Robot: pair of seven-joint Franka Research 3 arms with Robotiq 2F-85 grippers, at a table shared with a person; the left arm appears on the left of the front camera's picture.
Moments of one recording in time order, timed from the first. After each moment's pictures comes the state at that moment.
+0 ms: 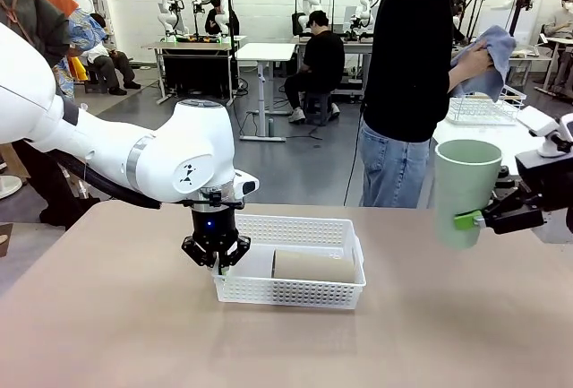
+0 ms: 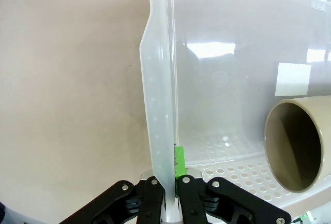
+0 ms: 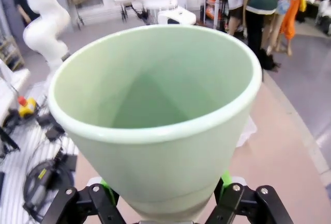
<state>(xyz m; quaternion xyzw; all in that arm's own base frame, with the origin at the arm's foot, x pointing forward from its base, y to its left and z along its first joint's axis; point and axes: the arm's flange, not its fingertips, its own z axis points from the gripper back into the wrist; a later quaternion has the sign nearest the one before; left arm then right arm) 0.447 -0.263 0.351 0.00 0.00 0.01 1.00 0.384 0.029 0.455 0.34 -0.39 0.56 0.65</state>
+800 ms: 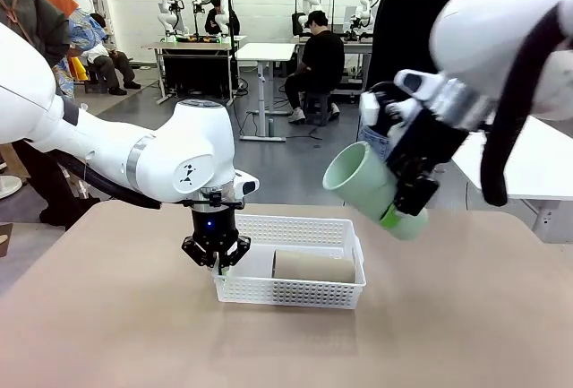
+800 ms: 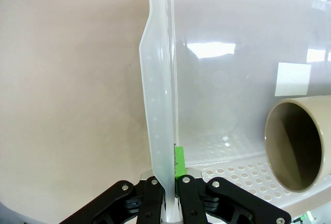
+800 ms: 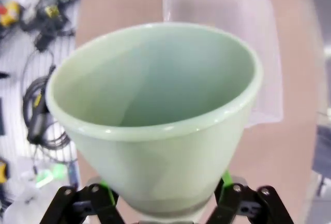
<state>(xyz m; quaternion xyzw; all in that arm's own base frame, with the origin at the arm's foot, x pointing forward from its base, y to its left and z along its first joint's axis) 0.447 -0.263 0.351 0.00 0.00 0.01 1.00 0.396 0.236 0.520 0.09 -0.10 0.70 0.71</state>
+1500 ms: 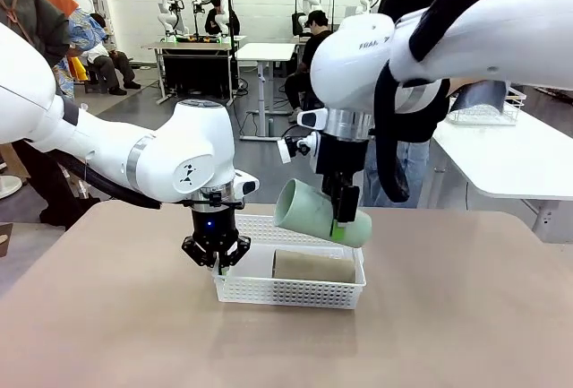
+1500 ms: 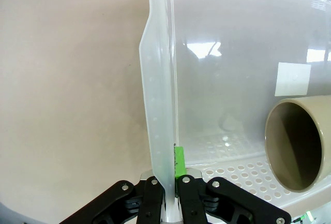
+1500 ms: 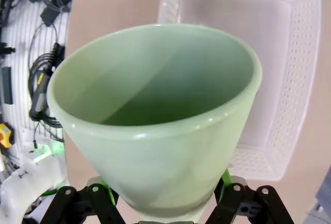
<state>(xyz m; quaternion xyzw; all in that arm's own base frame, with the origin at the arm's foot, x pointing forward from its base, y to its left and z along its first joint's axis) 0.447 -0.263 0.351 0.00 0.00 0.01 1.00 0.473 0.336 0.462 0.09 0.02 0.75 0.66</state>
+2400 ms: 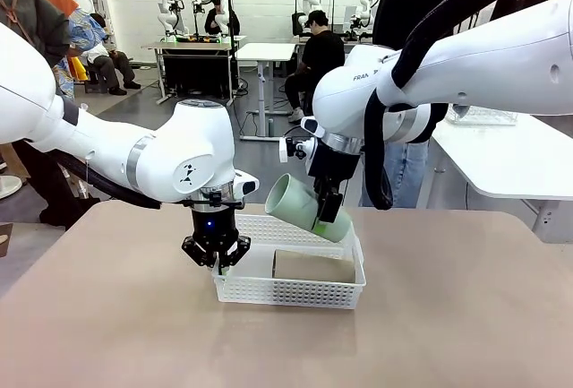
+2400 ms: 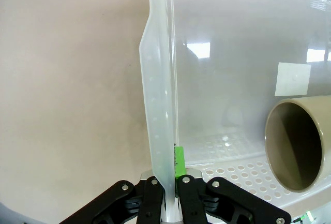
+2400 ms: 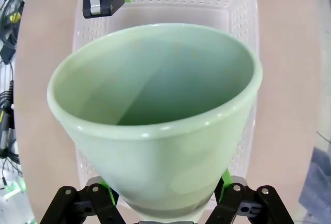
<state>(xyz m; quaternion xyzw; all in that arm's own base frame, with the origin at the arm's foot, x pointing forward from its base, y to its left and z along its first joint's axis) 0.447 -0.263 0.351 0.00 0.00 0.01 1.00 0.521 0.337 0.426 0.10 -0.07 0.72 0.68</state>
